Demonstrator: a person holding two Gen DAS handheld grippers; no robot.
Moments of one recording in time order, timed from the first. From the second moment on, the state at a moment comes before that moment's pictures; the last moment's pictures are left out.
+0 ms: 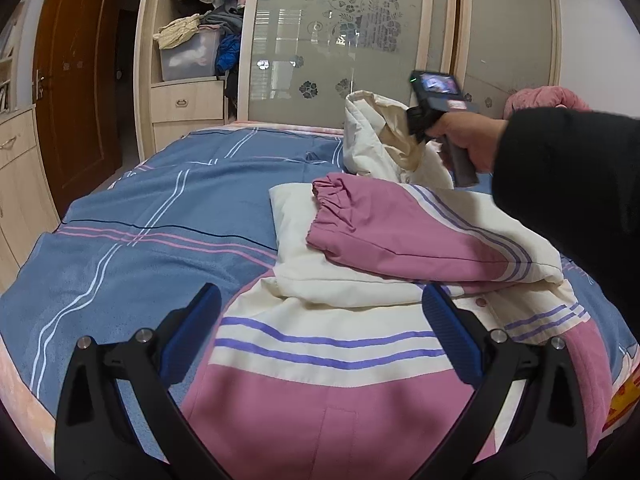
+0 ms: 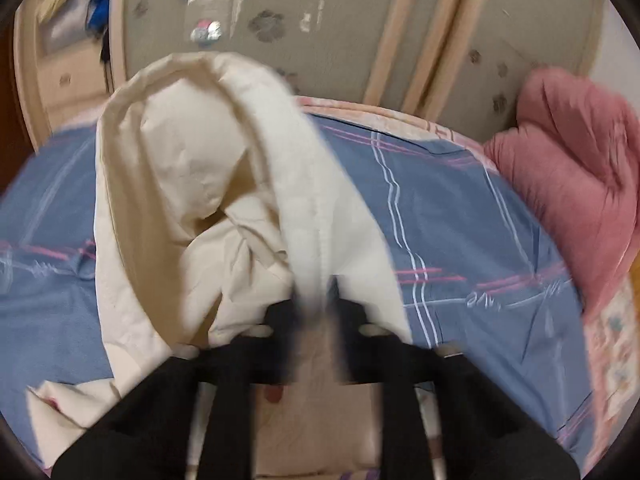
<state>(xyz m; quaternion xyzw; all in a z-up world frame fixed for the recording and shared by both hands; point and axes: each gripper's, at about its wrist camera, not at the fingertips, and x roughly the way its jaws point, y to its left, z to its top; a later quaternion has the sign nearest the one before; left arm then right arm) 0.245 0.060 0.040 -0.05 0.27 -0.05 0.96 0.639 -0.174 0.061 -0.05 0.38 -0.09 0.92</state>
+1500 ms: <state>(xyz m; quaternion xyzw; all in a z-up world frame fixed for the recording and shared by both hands) 0.618 -0.018 0.053 -0.06 0.46 0.00 0.89 0.468 -0.359 0.047 0.21 0.32 0.03 0.92</state>
